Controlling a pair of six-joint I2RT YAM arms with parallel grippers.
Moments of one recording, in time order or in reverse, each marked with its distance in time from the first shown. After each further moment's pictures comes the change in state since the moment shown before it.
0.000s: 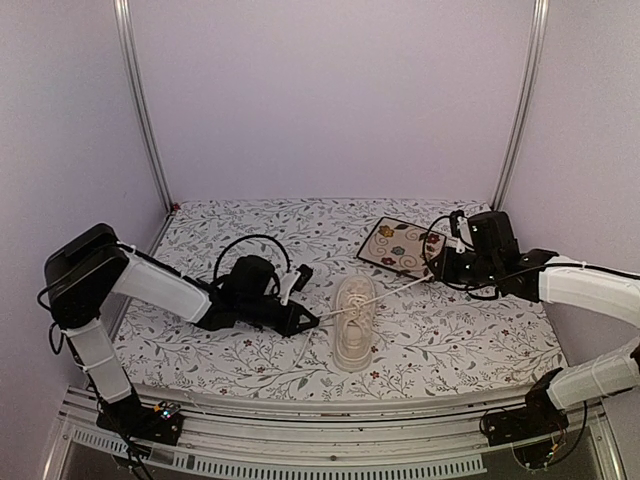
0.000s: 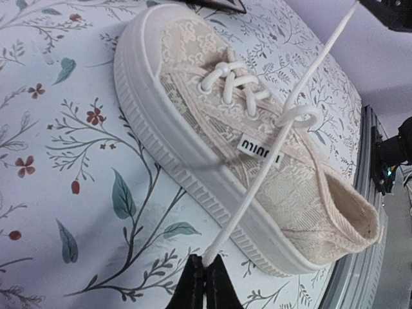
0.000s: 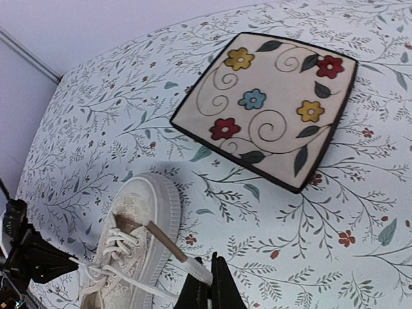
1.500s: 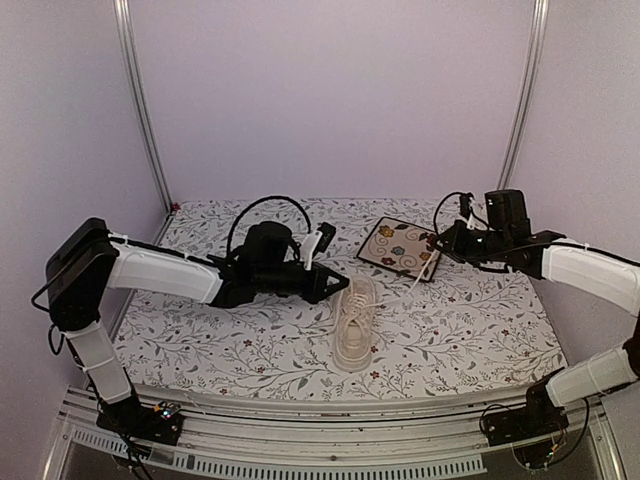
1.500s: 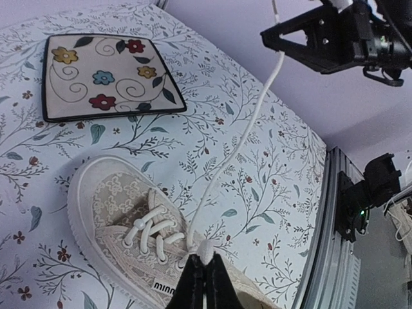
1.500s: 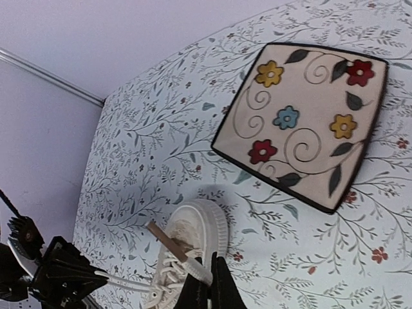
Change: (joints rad) left arm -0.049 -0.018 0.240 -0.025 -0.053 -0.006; right arm -0.230 -0.003 0.050 -0.003 -0.317 0.111
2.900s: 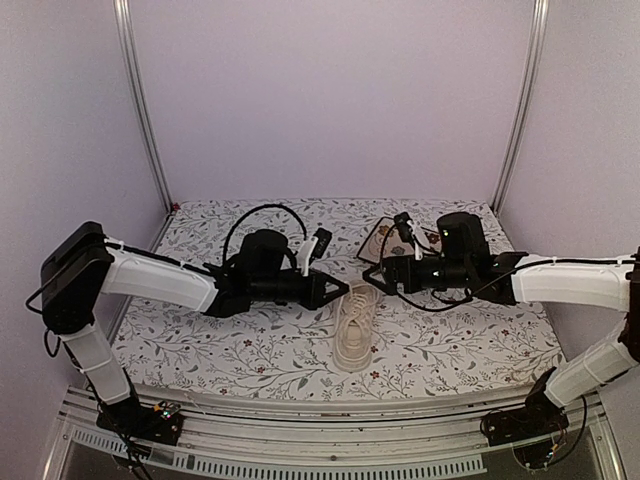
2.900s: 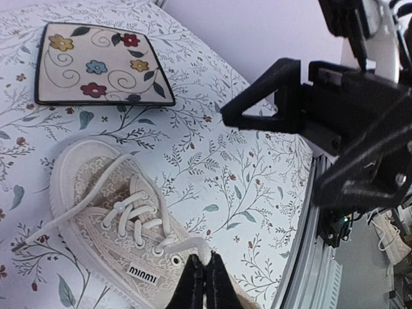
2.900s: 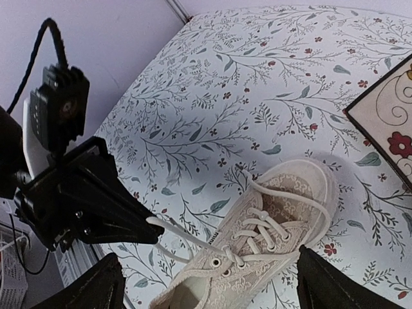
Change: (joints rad) left arm -0.027 -0.040 -0.080 0.082 -0.021 -0.097; right arm 0.369 0.147 0.014 0.215 -0.023 -0.190
